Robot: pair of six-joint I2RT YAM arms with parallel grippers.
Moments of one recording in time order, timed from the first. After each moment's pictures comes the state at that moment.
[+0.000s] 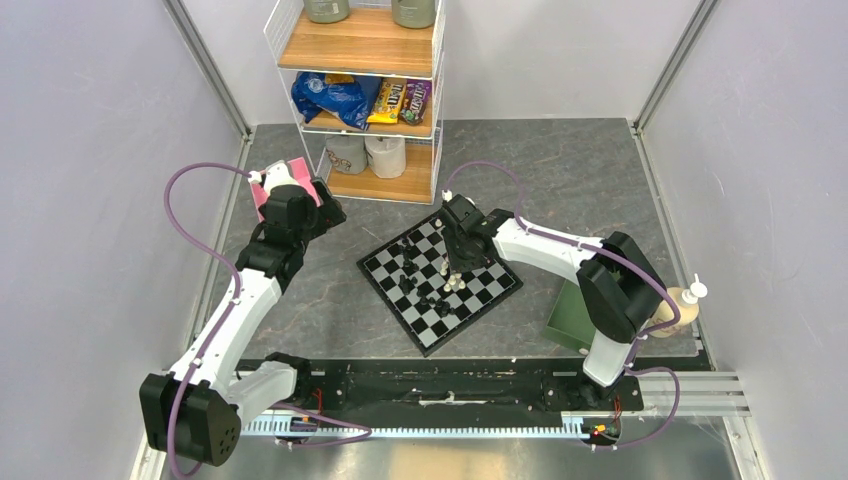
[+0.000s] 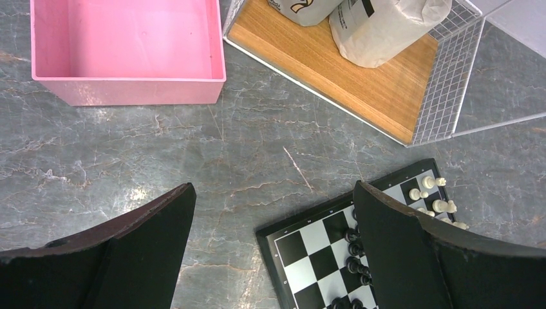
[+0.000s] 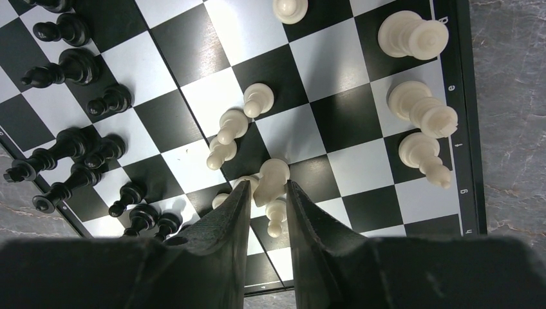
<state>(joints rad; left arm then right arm) -0.22 1.03 0.83 -0.32 -0.28 -0.54 0.77 1.77 1.21 -0.57 0.11 0.51</state>
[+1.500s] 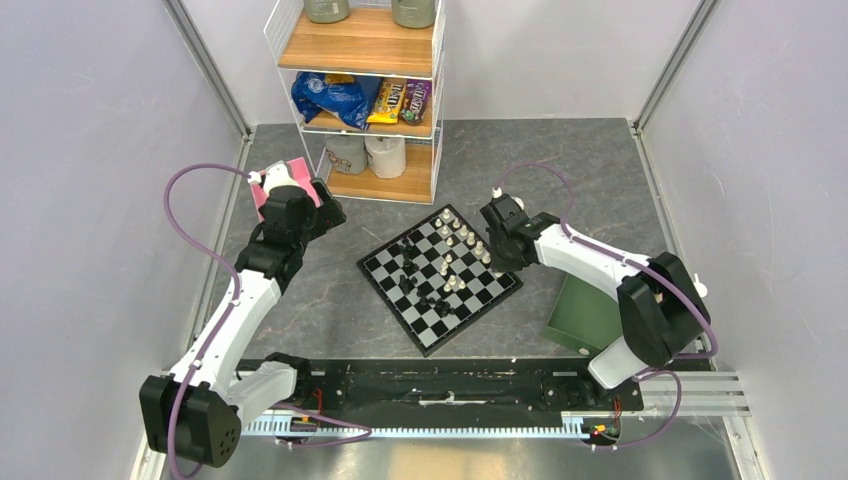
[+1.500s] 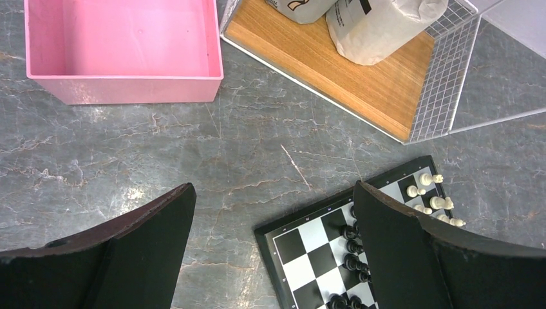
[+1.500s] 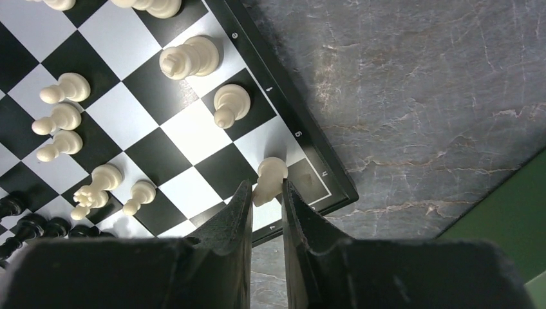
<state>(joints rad) -0.21 1.02 0.83 -0.32 -0.26 -0.54 0.60 1.55 1.01 -0.60 0.18 0.51</state>
